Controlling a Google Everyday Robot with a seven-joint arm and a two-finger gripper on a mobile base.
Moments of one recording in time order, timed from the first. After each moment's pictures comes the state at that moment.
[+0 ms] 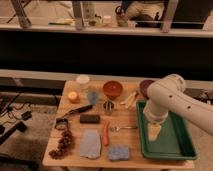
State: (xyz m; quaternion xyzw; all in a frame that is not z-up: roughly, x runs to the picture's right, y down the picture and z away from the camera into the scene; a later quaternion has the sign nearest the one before) arm 0.210 0.163 0.668 -0.33 0.00 -0.01 0.94
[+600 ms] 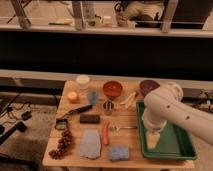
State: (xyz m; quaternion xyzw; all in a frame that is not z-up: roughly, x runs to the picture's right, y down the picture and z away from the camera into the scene) arm 0.195 0.212 0.647 -0.34 0.01 -0.02 0.94
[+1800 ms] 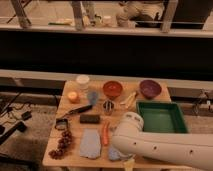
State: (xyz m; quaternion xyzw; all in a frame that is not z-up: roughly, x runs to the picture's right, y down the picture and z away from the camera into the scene) arm 0.082 0.299 0.663 -0.33 -0.04 -0.14 0.93
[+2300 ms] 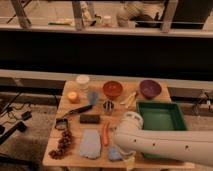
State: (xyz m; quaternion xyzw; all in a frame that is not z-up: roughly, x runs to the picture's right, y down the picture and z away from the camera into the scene) arm 0.091 0.306 0.688 -0.34 -0.03 -0.12 0.93
